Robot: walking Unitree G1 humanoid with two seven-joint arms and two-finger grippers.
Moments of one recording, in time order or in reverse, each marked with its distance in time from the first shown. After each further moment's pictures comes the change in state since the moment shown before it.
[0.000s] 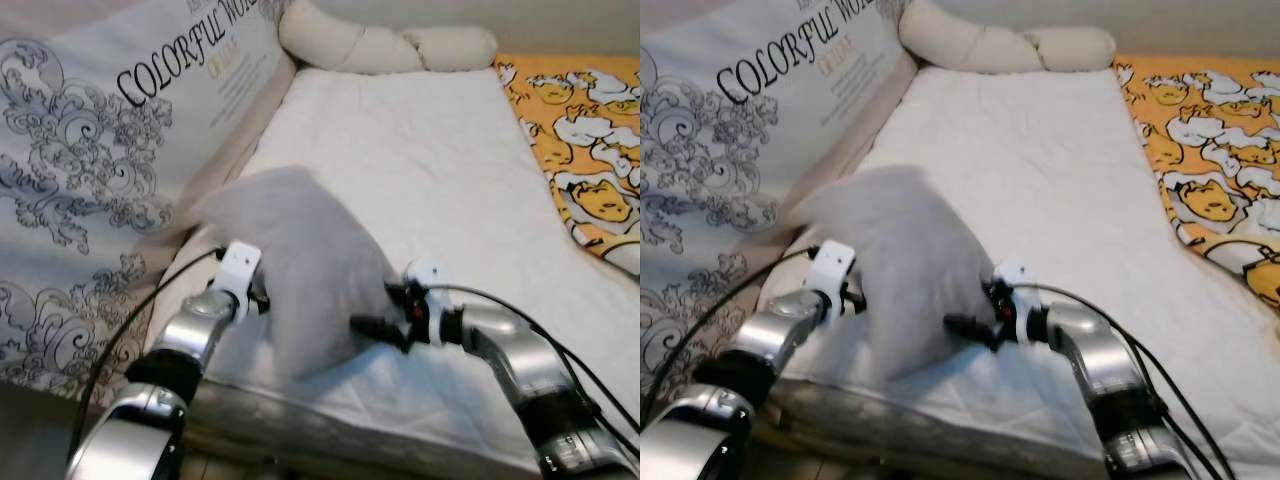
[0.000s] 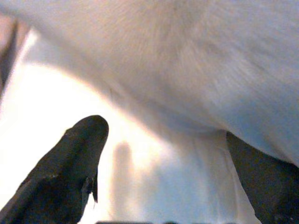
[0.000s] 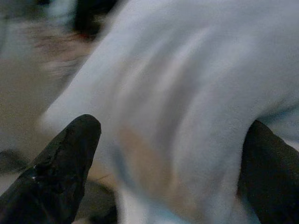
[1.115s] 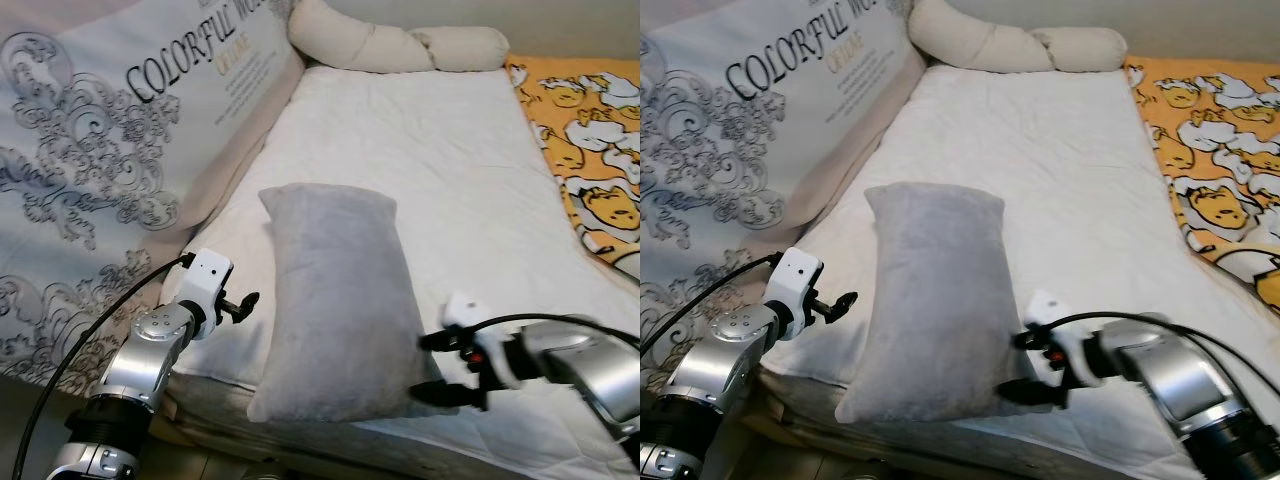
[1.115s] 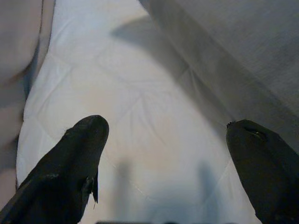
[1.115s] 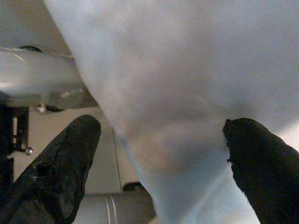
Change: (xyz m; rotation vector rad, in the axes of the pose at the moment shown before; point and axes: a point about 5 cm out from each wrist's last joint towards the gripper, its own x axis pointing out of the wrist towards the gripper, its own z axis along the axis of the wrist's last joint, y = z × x) left arm -0.037 0.020 -0.018 0.043 -0.122 -0.078; right arm -0.075 0.008 -0.004 -0.065 0.401 0.034
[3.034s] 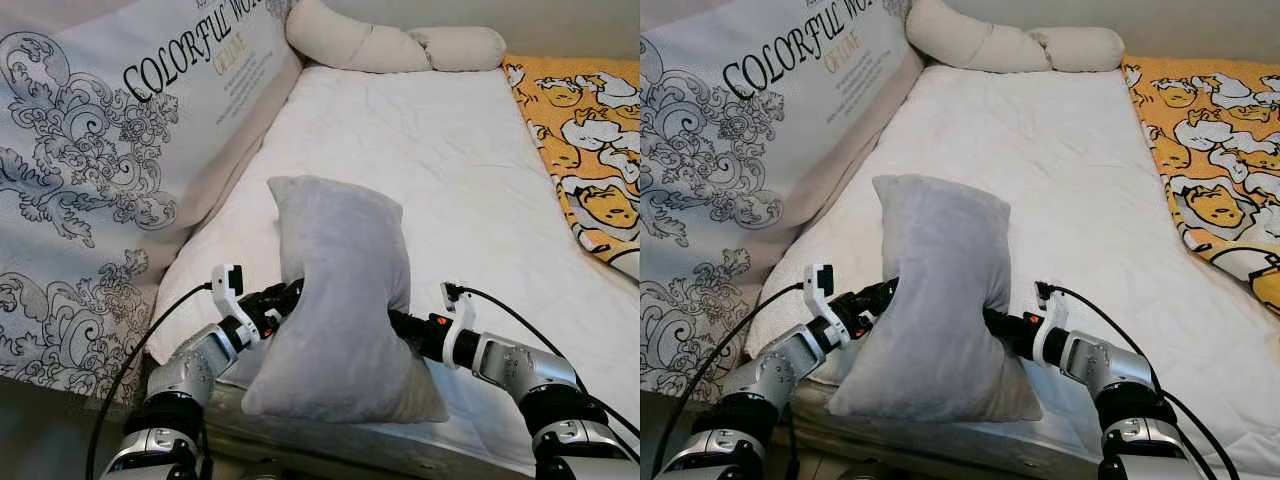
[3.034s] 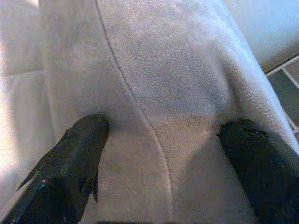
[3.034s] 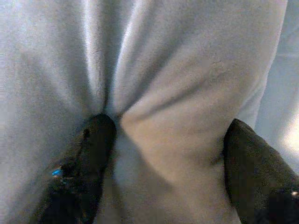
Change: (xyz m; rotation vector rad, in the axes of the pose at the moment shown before) left arm 0.028 -0.061 -0.008 -0.847 -0.271 -0.472; right arm 0.080 -0.038 -0.018 0.852 -0.499 -0.112
